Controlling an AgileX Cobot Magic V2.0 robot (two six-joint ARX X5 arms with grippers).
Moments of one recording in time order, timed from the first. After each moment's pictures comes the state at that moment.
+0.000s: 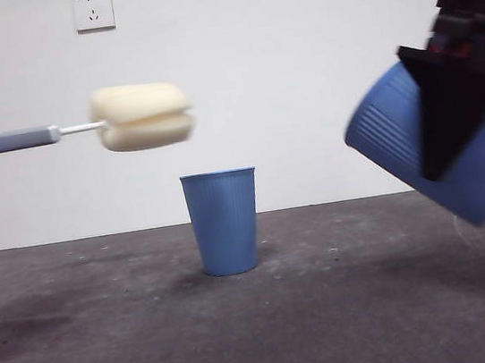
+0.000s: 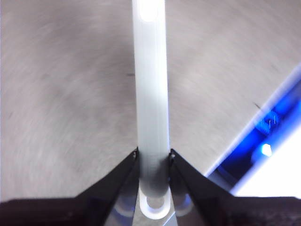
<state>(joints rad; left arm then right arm) -0.51 0.79 0.83 -1.11 -0.08 0.39 0.54 1.20 0.83 -0.71 -0.01 -0.32</state>
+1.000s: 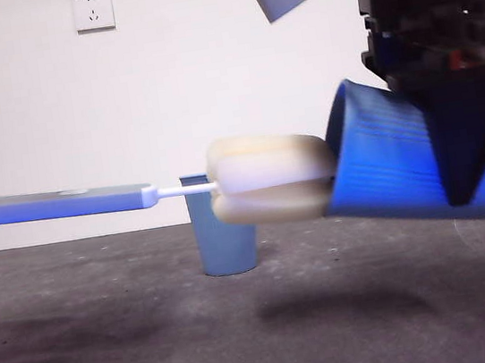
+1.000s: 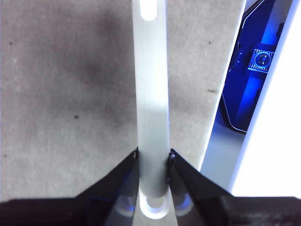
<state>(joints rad) -0.80 0.98 0.83 -1.06 -0.14 0.52 0.92 1.44 1.05 -1.01 0.34 -0.56</state>
